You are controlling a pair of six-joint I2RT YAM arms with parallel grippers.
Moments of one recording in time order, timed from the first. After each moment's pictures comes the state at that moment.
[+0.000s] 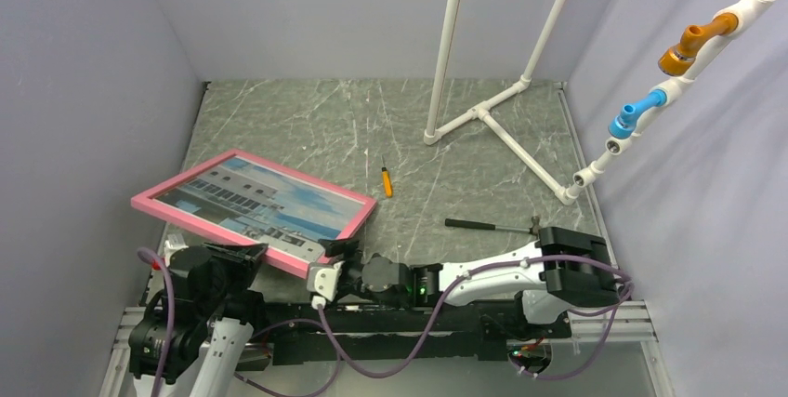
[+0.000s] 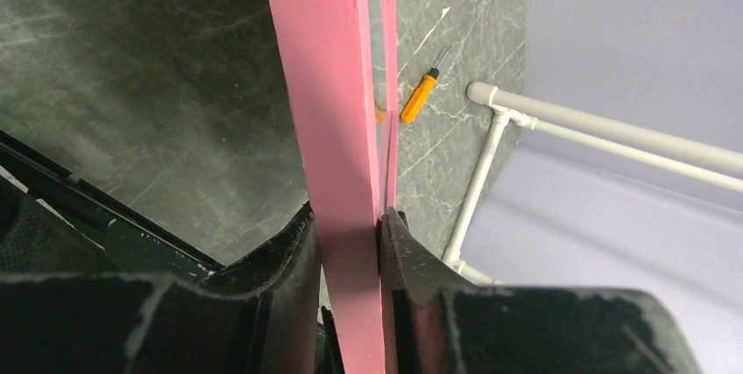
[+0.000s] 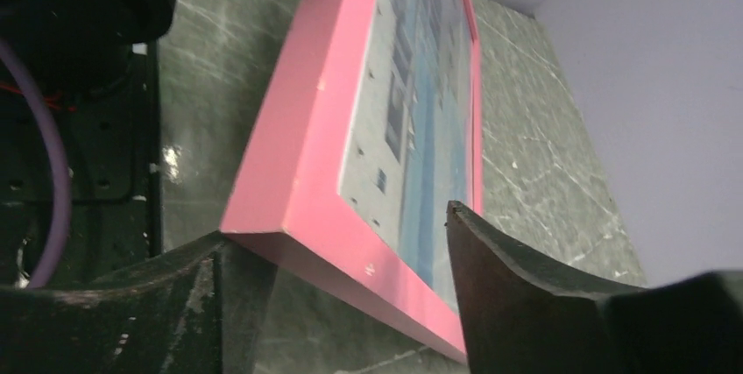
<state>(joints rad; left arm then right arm) -0.16 0.13 0.78 -1.27 -0.05 -1.39 1.51 1.53 0.80 0.55 0.31 -0.53</state>
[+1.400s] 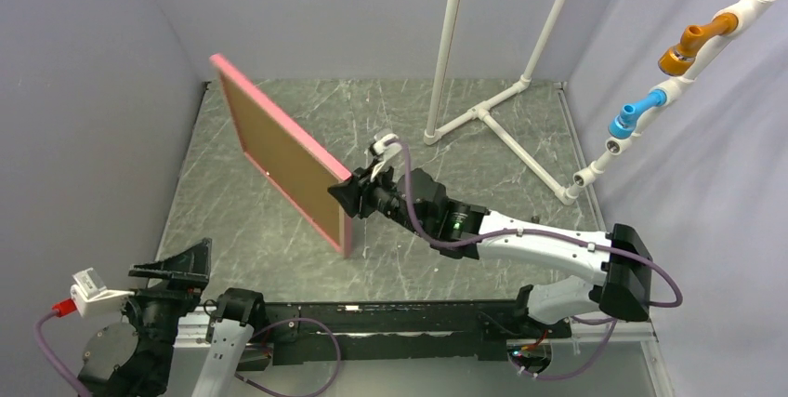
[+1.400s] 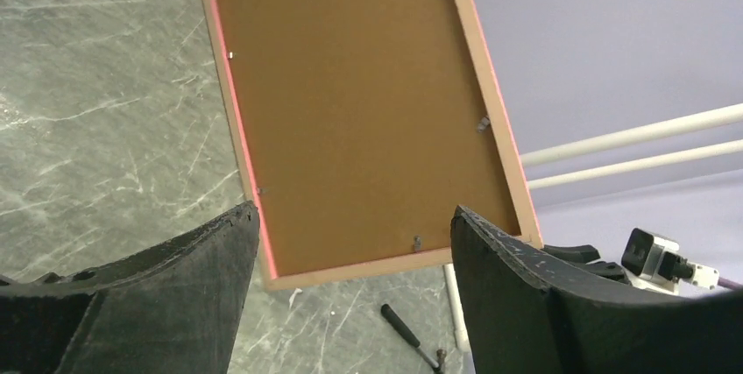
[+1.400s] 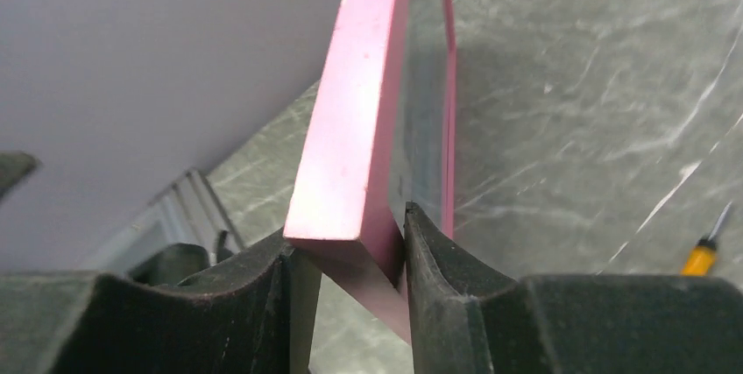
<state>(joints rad) -0.17 0.06 1.19 -1.26 -0.32 -1.04 1.20 1.34 1.03 0.24 0.24 0.30</state>
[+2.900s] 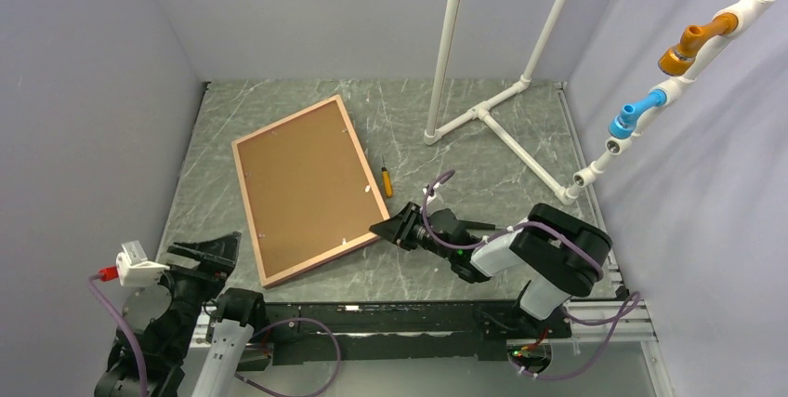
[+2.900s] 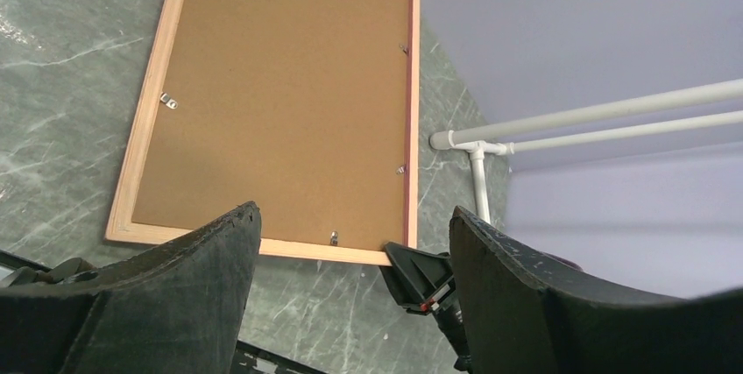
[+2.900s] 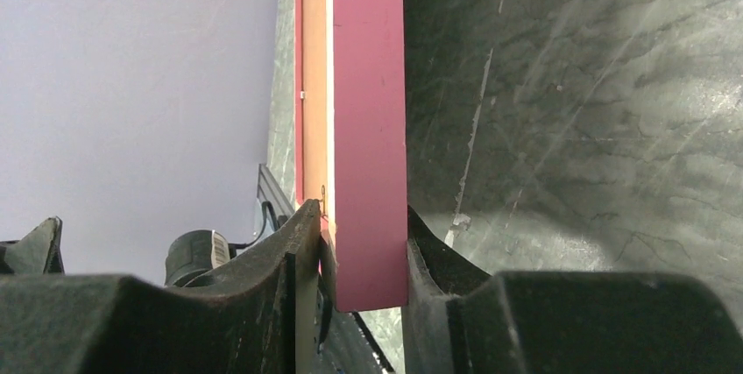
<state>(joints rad) -0.17 0.05 1.00 -1.22 -0.22 -1.04 0.94 1.60 0.33 0.98 -0.02 1.18</state>
